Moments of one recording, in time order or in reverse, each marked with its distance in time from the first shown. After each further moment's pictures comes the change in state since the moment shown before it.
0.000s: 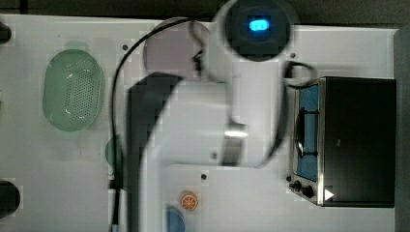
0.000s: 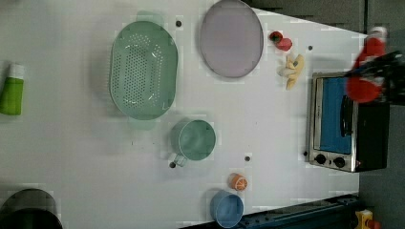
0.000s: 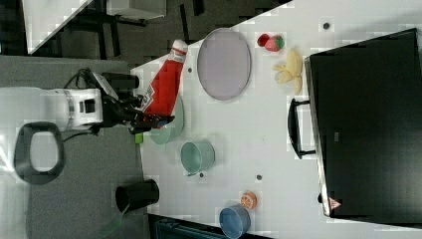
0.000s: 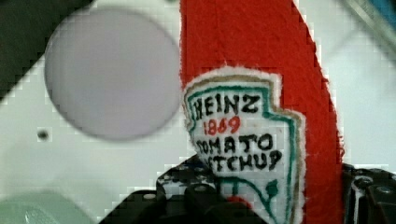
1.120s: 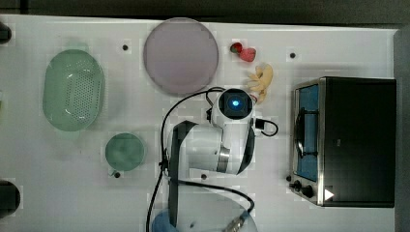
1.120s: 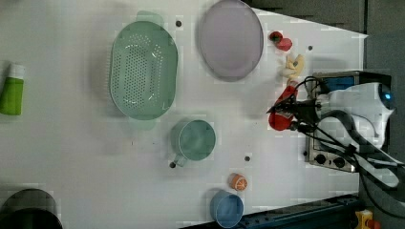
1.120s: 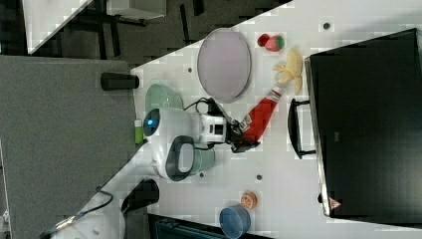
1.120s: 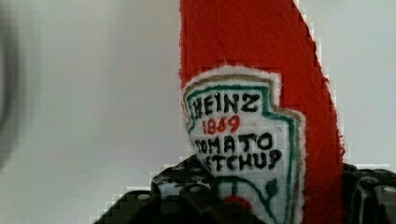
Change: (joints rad) arm -0.044 0.260 -0.010 -0.500 0.019 0.608 0.013
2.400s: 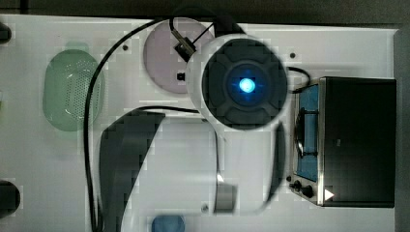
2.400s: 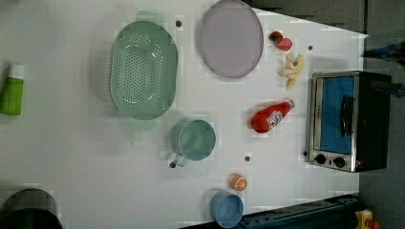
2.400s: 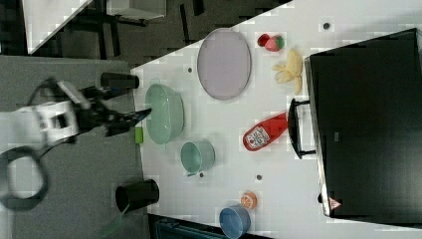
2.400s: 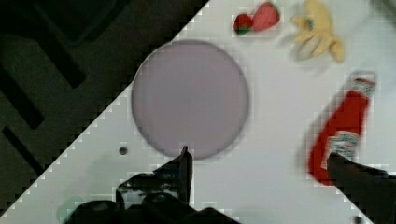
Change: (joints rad) arm 0.024 -0.407 0.053 0.453 -0.022 -0.453 0.006
